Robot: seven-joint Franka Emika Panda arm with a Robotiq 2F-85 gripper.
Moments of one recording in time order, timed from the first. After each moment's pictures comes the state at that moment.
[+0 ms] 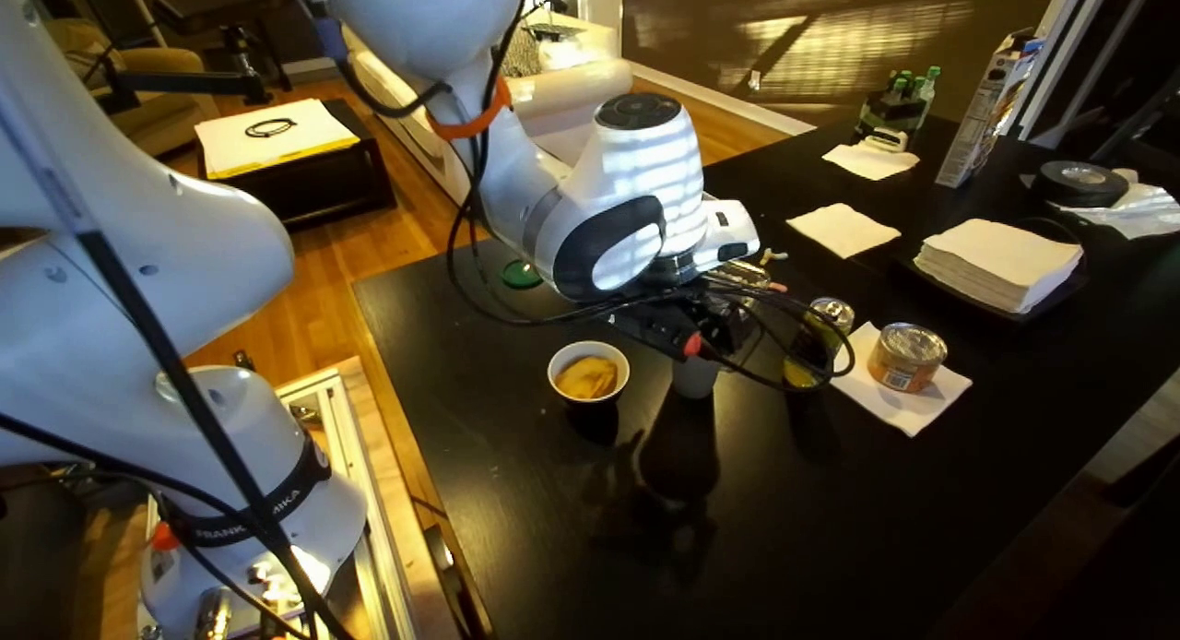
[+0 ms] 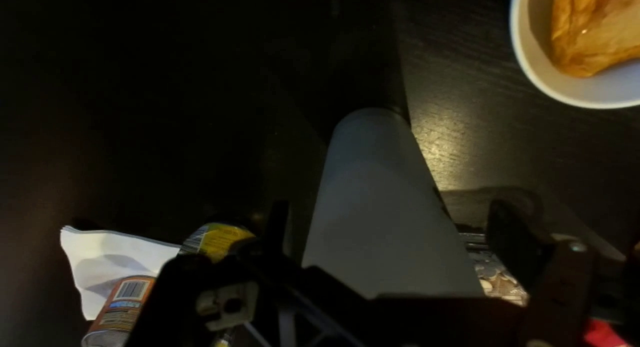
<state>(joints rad) -1.10 0.19 0.86 -2.61 -0.36 3.04 -0.24</state>
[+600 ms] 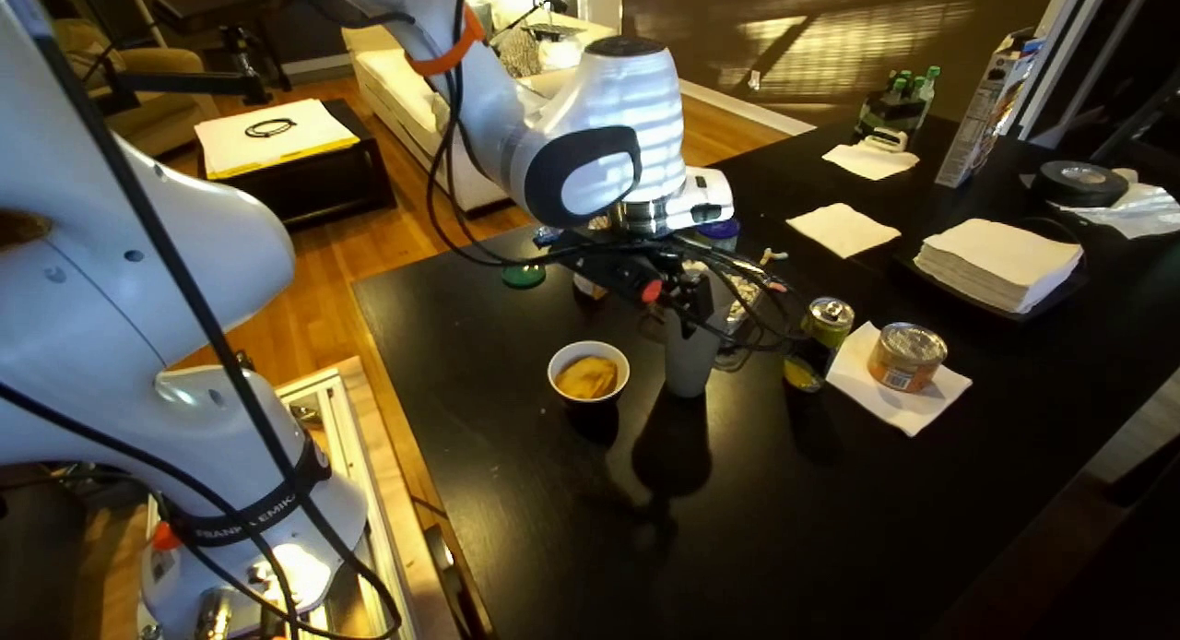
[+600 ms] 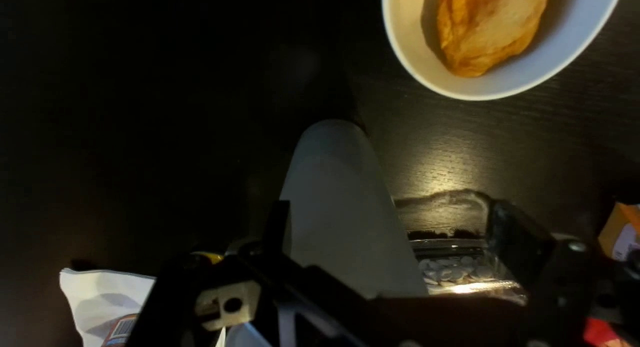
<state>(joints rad) -1.11 0.01 1.04 -2.60 -0.08 2.81 -0.21</state>
